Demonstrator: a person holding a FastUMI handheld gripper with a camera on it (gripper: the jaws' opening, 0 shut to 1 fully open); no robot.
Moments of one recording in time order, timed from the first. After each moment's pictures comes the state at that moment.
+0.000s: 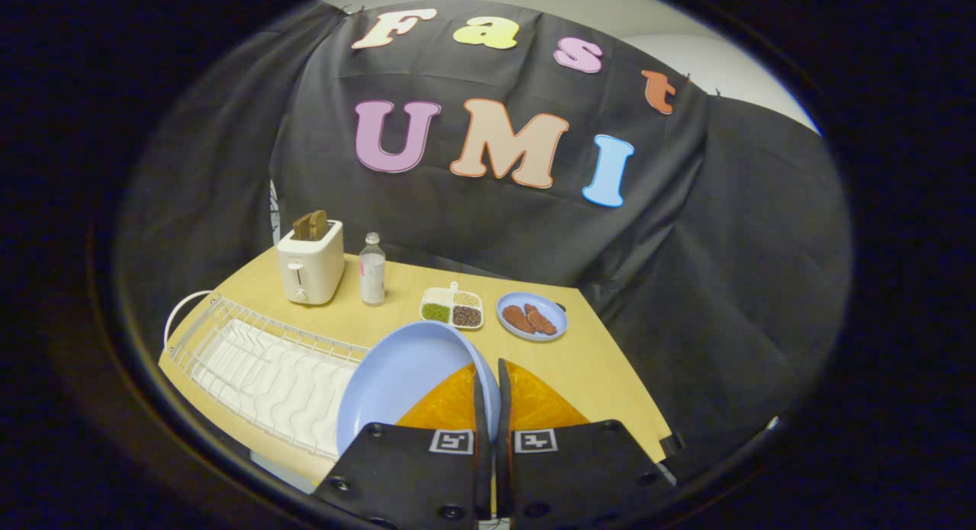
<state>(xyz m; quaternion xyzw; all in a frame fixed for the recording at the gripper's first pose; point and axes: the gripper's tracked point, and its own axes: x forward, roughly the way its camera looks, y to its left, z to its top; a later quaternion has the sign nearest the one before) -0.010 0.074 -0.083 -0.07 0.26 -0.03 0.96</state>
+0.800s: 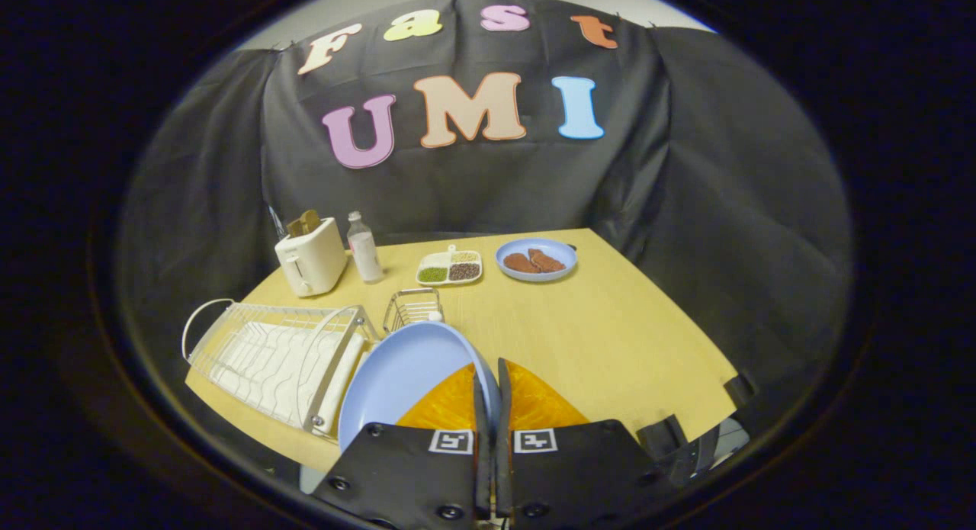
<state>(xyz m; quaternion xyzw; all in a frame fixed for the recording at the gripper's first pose) -0.045 0.009 -0.206 0.08 0.30 0.00 0.95</state>
